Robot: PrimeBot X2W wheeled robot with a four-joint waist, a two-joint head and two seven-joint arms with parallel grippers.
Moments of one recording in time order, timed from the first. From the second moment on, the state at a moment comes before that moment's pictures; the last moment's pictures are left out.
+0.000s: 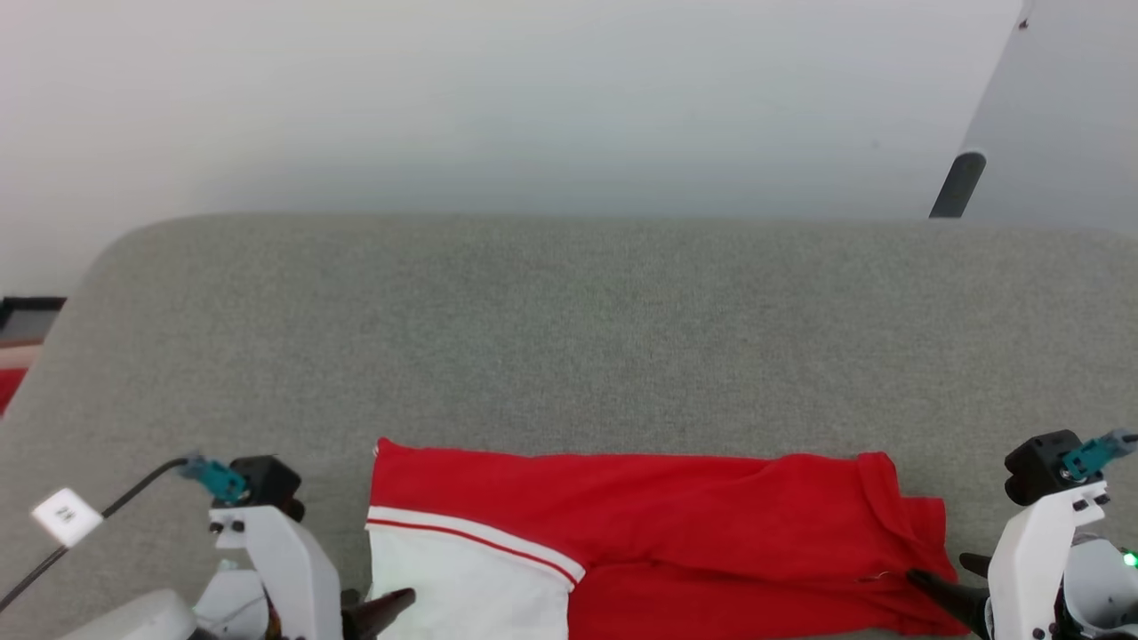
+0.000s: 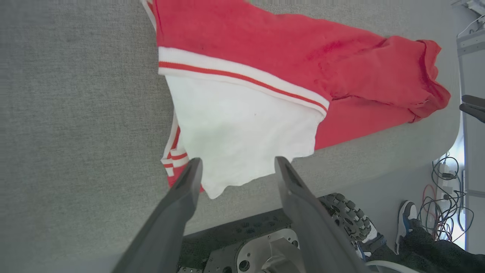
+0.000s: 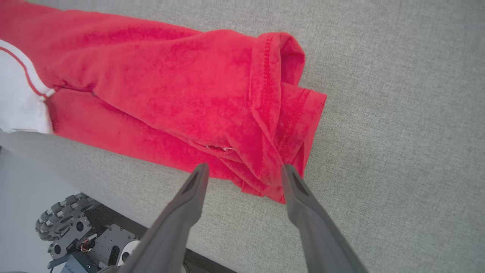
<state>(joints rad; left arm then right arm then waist) -0.53 0.98 -1.09 -0.13 -1.59 0.33 0.35 -0.10 -0.48 0.18 -0.01 0.69 0.13 0.91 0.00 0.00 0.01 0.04</state>
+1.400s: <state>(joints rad) 0.14 0.61 -0.21 0.05 -0.99 0.08 -0.26 -0.09 -0.32 -0.14 0.13 0.49 0.13 1.03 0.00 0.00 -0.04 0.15</state>
